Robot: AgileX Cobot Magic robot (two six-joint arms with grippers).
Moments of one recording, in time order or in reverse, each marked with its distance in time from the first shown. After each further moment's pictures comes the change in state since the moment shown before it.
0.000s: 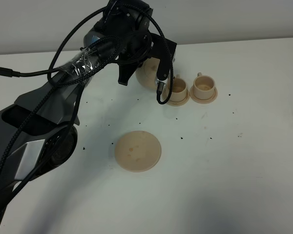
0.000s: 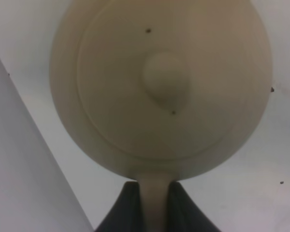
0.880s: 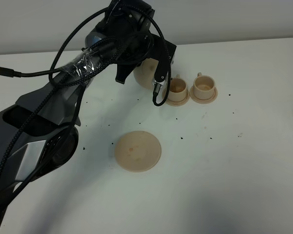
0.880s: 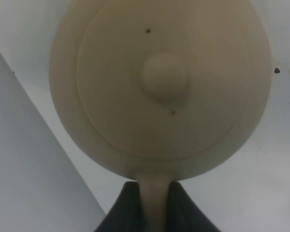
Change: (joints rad) left arm -0.011 0.000 0.000 0.051 -0.003 0.049; right arm 0.000 0.000 0.000 0.000 0.000 0.000
